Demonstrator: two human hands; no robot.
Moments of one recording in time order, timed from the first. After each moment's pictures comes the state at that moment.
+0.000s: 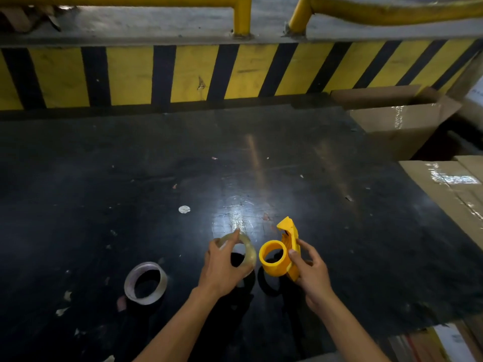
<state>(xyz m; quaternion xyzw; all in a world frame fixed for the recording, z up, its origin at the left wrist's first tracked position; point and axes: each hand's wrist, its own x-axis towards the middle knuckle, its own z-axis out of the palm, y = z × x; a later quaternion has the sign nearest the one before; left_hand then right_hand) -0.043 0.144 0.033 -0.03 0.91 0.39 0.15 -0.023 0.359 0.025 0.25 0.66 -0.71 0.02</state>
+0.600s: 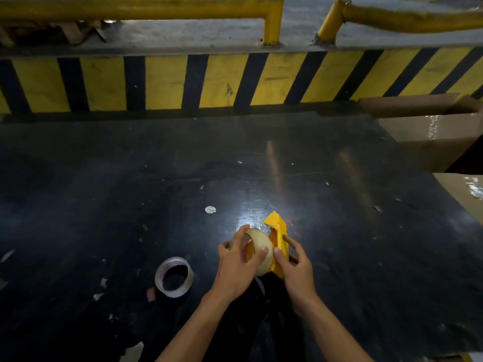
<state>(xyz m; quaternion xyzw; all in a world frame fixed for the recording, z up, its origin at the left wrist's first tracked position) -0.021 0.128 0.082 -0.10 0.82 0.55 0.10 -0.028 0.276 0.034 0.16 0.68 -0.72 0.02</state>
